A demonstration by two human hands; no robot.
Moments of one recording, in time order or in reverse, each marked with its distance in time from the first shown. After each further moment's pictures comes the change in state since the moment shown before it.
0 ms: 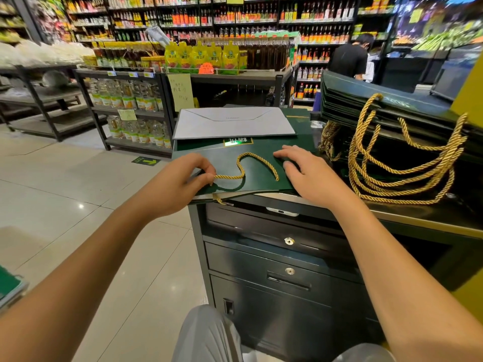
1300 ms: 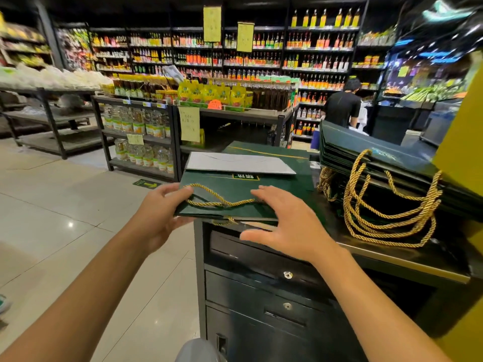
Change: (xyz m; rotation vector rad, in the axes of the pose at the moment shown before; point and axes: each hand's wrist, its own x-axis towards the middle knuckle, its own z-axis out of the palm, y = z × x) left_hand -0.019 0.000 -0.021 -1.093 0.350 -0.553; right_hand -0.027 -0.048 0.011 -0.140 0.008 -0.220
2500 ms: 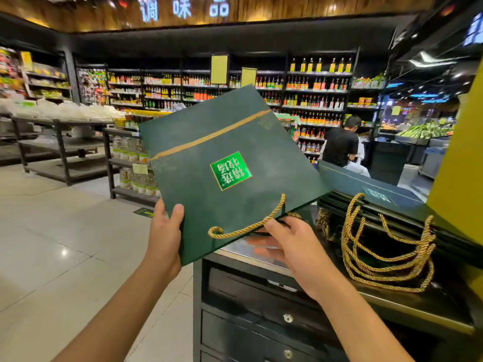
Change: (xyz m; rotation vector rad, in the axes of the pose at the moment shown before) left_hand 0.012 0.003 0.026 -0.228 0.106 0.338; right_hand 0.013 -0.039 -0.030 1.189 0.136 0.425
